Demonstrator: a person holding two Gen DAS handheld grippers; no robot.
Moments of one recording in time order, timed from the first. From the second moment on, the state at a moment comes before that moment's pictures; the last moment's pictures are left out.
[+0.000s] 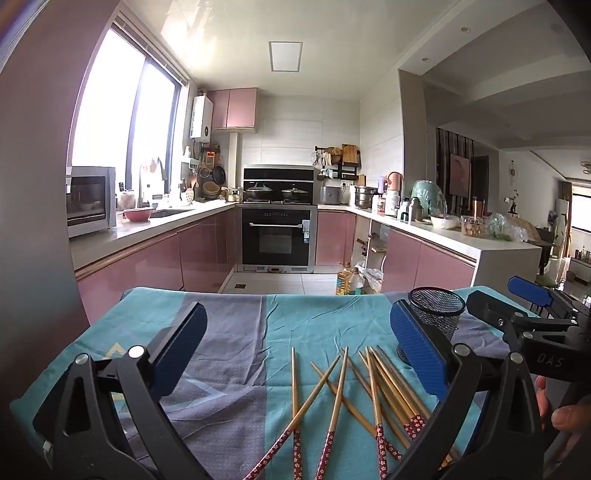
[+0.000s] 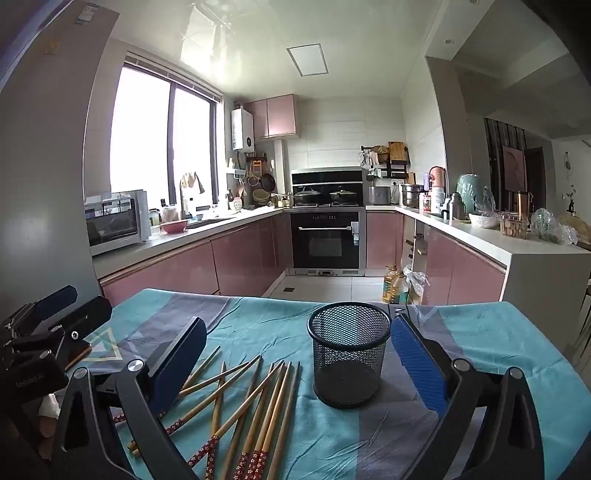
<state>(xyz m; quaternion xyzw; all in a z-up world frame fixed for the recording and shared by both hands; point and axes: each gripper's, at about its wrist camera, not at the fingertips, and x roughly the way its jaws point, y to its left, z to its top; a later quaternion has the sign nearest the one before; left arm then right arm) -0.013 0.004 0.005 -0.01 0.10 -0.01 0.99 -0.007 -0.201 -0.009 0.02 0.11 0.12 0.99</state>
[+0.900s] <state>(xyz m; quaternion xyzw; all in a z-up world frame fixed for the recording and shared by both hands) -0.008 0.000 0.007 -0.02 0.10 -0.02 0.99 -0.009 -0.199 -0.010 0.02 0.10 0.11 0.99</state>
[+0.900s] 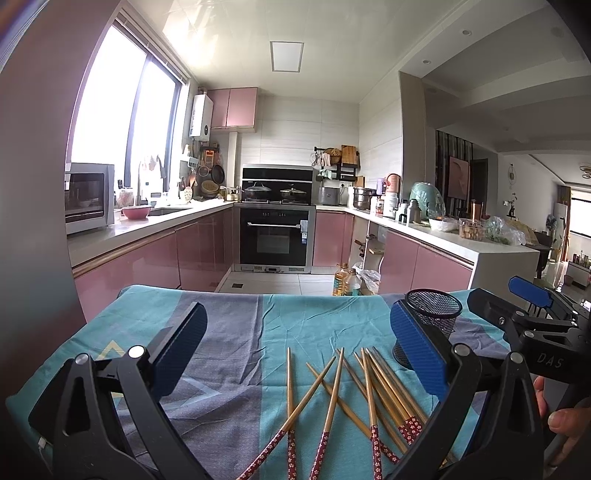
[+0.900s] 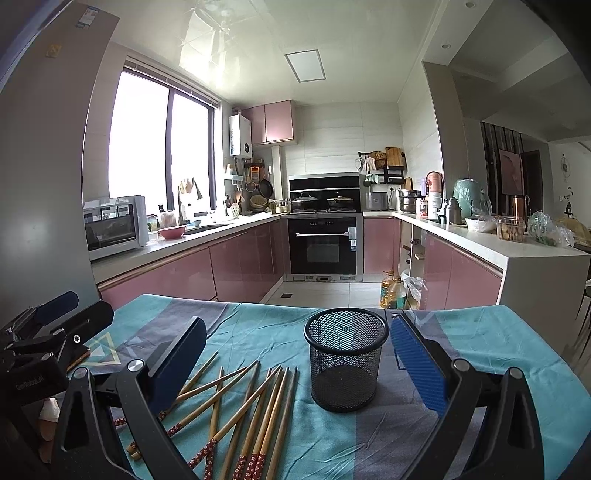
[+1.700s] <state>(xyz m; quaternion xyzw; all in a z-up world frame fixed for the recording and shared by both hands) -0.010 -0.005 0.000 -0.02 0.11 -0.02 0.99 -0.016 -0.201 -0.011 0.02 0.09 0.09 0.99</state>
